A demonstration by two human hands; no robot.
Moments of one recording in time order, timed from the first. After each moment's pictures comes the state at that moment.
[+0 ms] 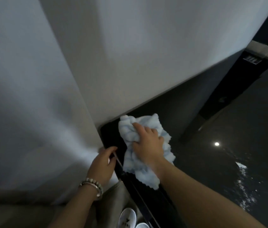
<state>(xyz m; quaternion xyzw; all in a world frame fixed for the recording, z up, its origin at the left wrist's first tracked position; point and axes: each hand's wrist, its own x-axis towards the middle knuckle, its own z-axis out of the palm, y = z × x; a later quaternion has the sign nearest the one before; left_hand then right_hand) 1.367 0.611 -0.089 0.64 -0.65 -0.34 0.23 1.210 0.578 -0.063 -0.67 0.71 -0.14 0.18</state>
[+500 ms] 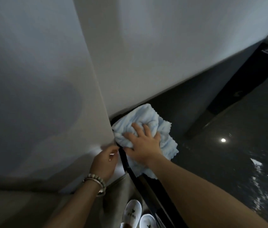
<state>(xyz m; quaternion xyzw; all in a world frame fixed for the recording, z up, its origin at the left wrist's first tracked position) 1.391 0.619 -0.101 0.69 -0.55 -0.39 0.25 1.239 0.583 -0.086 -0.77 0.61 0.01 0.19</state>
